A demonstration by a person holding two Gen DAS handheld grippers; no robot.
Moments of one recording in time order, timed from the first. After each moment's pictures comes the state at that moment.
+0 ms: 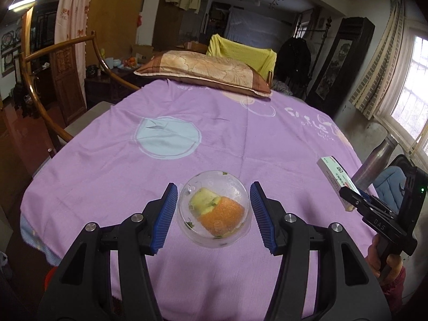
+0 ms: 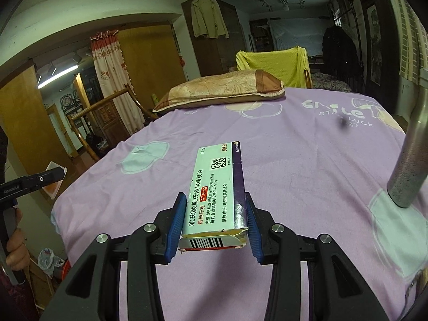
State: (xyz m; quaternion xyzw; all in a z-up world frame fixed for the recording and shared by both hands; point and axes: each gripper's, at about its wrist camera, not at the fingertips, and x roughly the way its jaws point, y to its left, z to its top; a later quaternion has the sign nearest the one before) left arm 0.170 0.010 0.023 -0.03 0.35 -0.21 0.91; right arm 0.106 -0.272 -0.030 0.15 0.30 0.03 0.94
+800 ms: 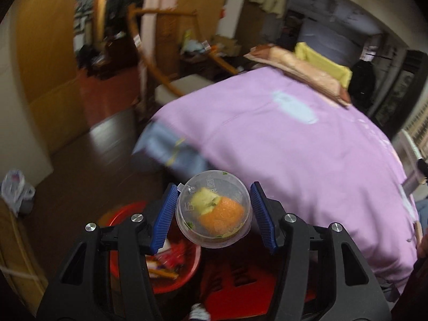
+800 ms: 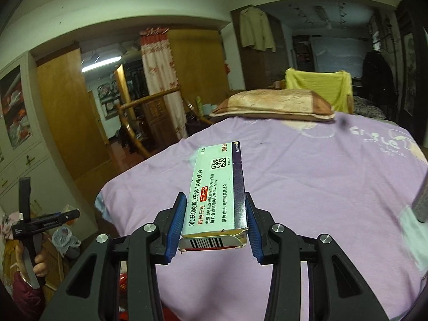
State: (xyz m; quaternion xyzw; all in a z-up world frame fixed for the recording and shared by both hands) left arm 0.082 0.225 -0.054 -0.10 0.38 -0.02 0.92; right arm 0.066 -0.160 0.018 0.10 0.28 0.13 0.95
